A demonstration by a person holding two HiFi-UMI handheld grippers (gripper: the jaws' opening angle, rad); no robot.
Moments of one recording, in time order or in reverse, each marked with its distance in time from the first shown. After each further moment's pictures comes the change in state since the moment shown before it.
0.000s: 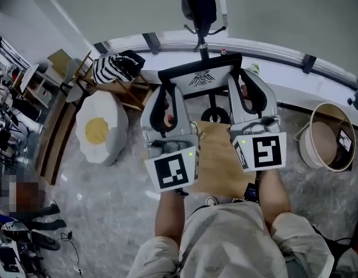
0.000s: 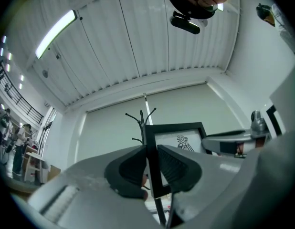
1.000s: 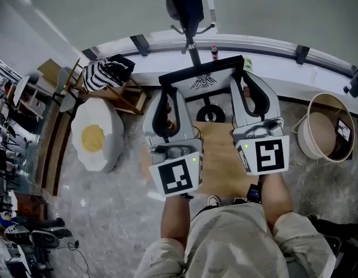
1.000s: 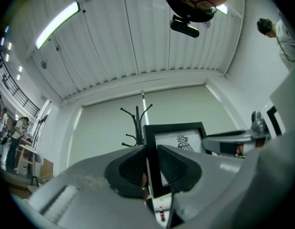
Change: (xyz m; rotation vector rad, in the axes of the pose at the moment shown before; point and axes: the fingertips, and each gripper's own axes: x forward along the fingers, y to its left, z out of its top) left arm 0.021 -0.013 -0.024 -0.056 0.002 -0.050; right arm 0.004 -0.018 -0.018 -0.045 0.028 -0.058
